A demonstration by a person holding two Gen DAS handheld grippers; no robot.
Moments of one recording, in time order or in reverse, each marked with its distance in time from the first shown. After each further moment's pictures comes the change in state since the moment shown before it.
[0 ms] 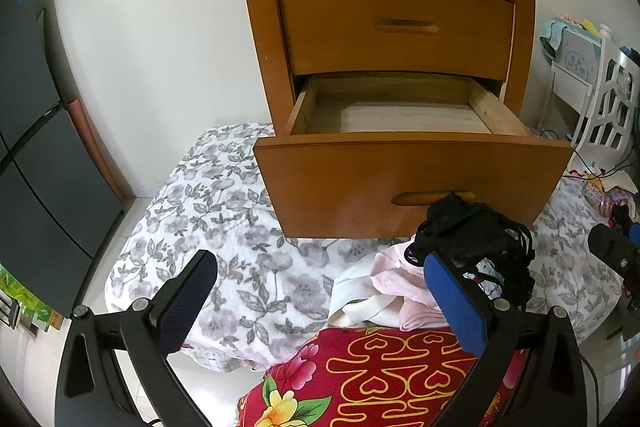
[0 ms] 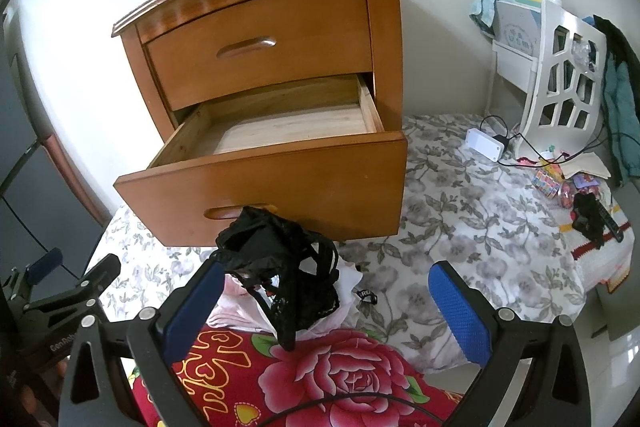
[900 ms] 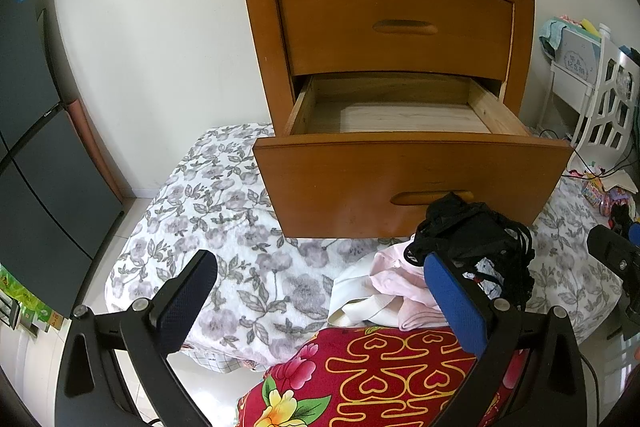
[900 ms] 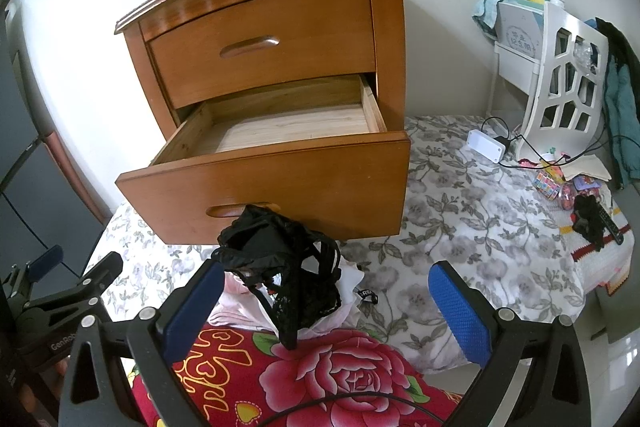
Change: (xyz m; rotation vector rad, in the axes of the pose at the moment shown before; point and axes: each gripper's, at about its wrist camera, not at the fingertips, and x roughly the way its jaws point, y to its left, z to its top) left arm 0.000 -0.001 0.000 0.001 -0.003 0.000; right arm -0.001 0.000 0.000 -0.011 -0.002 0.005
